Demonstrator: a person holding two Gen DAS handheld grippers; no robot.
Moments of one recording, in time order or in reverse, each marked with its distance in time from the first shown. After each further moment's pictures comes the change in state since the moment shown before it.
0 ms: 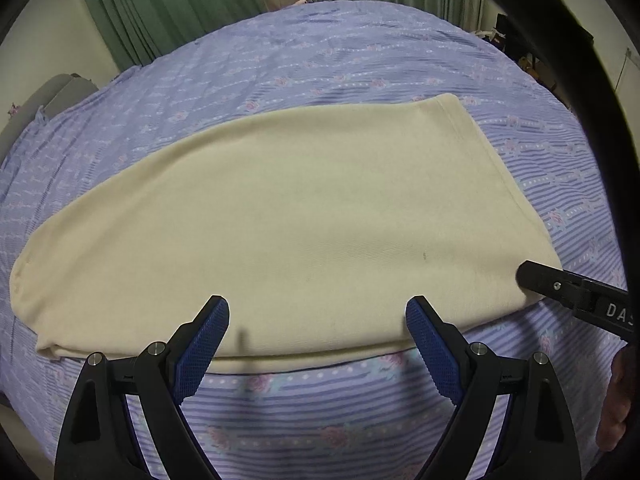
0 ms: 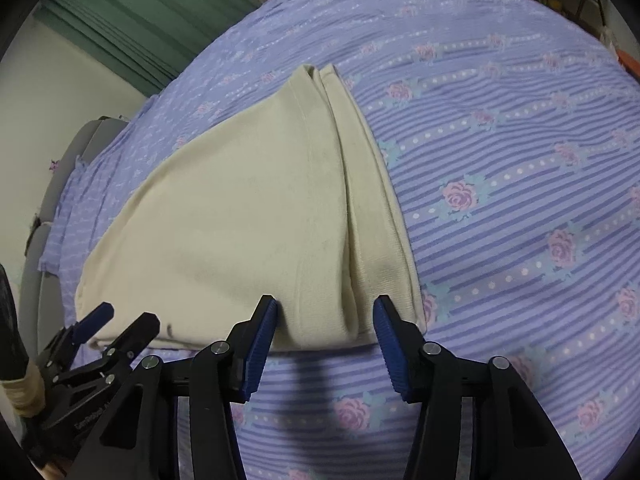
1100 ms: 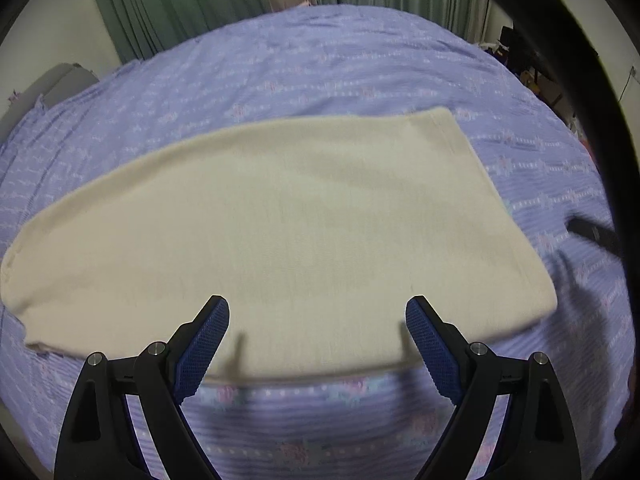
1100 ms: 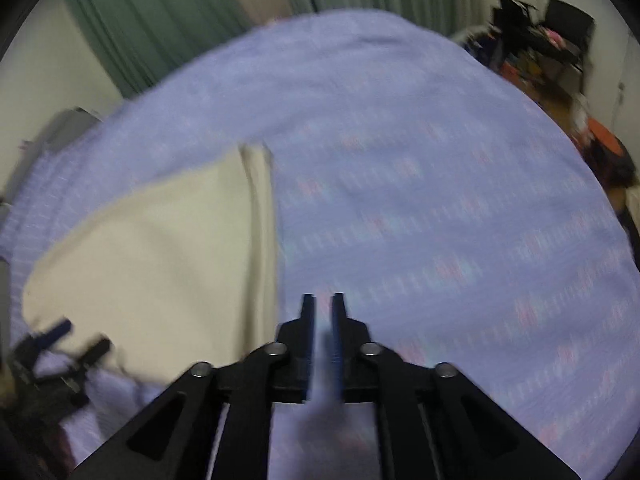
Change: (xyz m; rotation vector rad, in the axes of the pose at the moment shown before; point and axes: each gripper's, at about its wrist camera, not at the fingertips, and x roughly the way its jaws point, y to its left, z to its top) left arm 0.000 -0.013 0.014 -0.044 -0.024 -0.024; right arm -0.056 -0.026 0.050 -0.147 -0.160 -0.179
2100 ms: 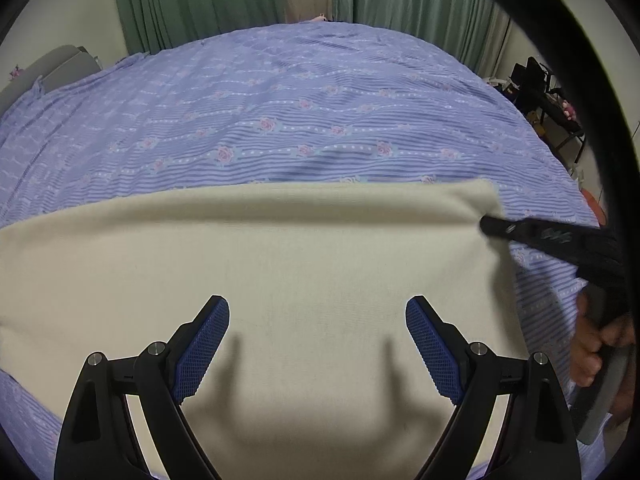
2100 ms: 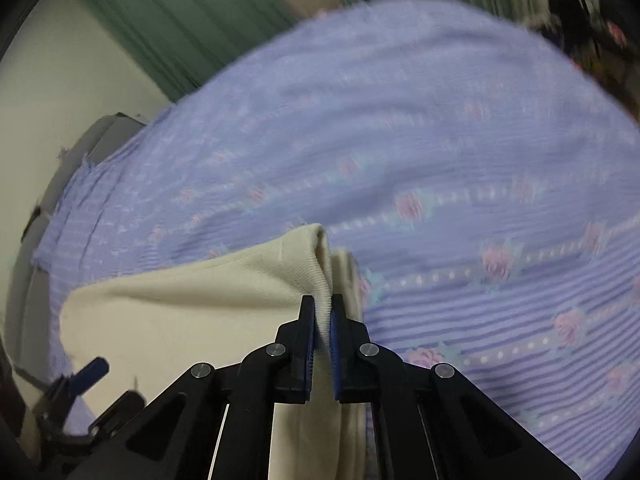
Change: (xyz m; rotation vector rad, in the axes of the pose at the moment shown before) left arm 0.042 0.009 0.065 -0.109 -0.040 -0.062; right arm 0.125 0.025 0.089 0.005 0.097 0.188
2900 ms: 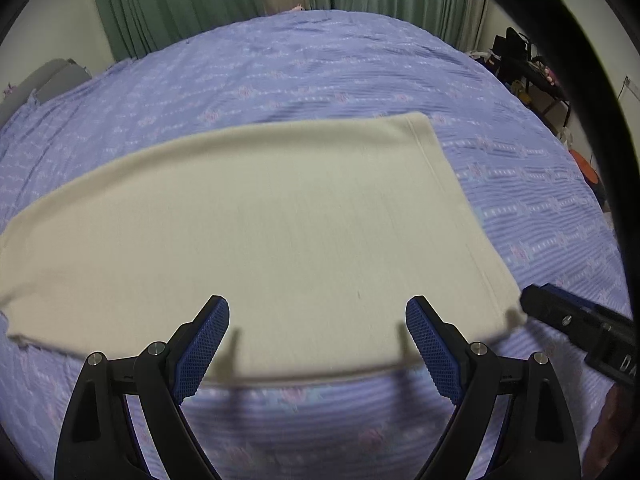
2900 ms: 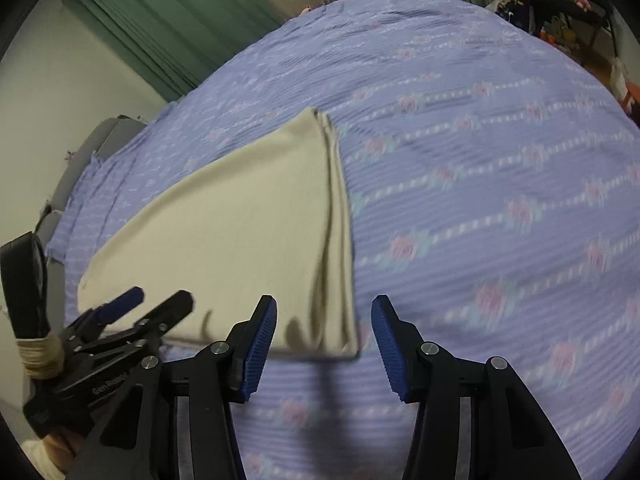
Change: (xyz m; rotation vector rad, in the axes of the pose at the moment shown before) left arm -0.044 -0.031 -0.072 0.081 0.036 0.012; right arm -0.112 0.003 -0.155 0.061 -0.028 0.030
